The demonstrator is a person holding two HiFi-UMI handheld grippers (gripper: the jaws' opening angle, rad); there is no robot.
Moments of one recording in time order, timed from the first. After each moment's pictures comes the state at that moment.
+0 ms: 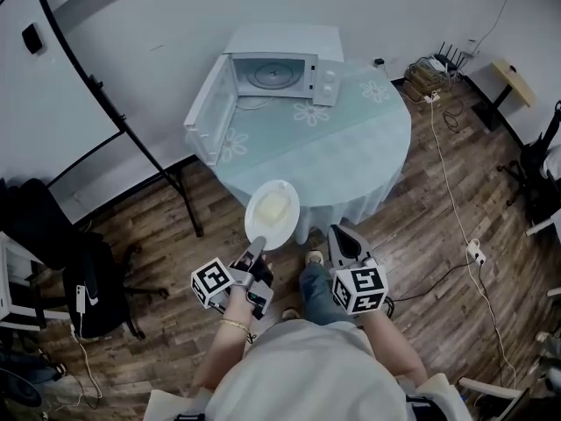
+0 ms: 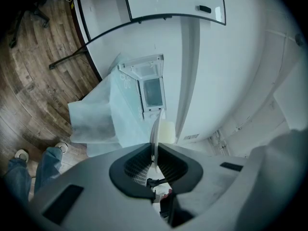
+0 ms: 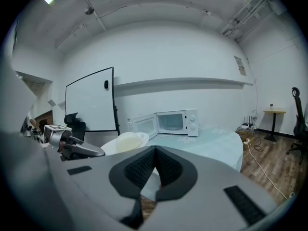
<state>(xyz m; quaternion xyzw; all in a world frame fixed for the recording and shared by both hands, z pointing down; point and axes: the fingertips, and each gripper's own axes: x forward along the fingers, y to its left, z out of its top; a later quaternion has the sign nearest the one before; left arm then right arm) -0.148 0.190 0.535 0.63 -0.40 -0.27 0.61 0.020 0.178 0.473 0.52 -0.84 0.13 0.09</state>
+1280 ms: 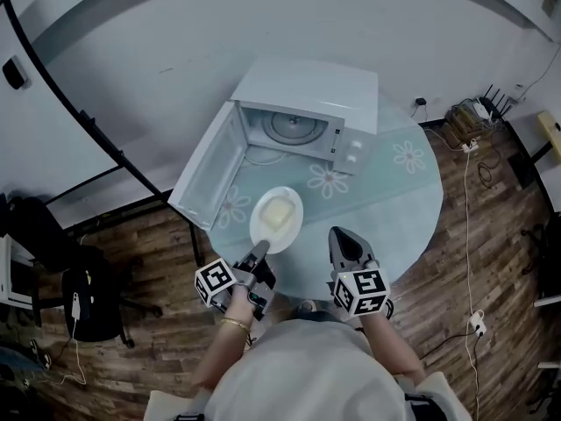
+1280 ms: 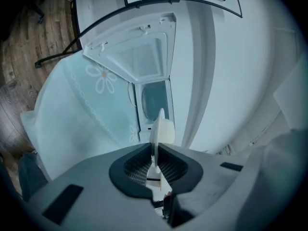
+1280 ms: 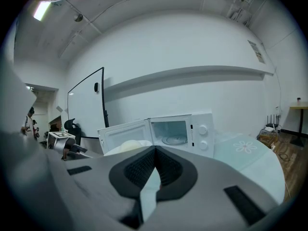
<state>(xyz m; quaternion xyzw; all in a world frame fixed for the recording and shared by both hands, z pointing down) -0.132 -0.090 0.547 0.58 -0.46 -0.30 0.61 0.030 -0.134 0.468 0.44 -0.88 0.13 0.08</state>
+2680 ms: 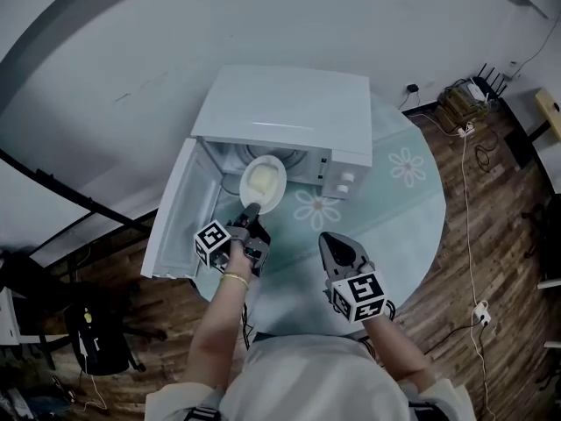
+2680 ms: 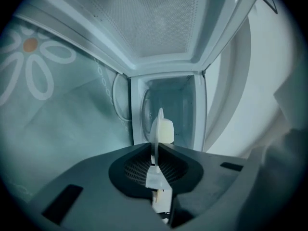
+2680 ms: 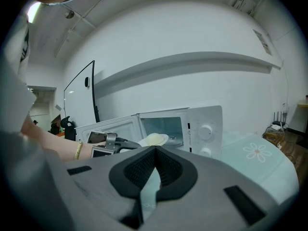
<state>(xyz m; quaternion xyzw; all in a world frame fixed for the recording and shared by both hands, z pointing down) -0.162 -0.345 0.604 0.53 -0.46 -0.32 0.64 0.016 -0.264 0.495 0.42 -0.89 0.15 0.10</state>
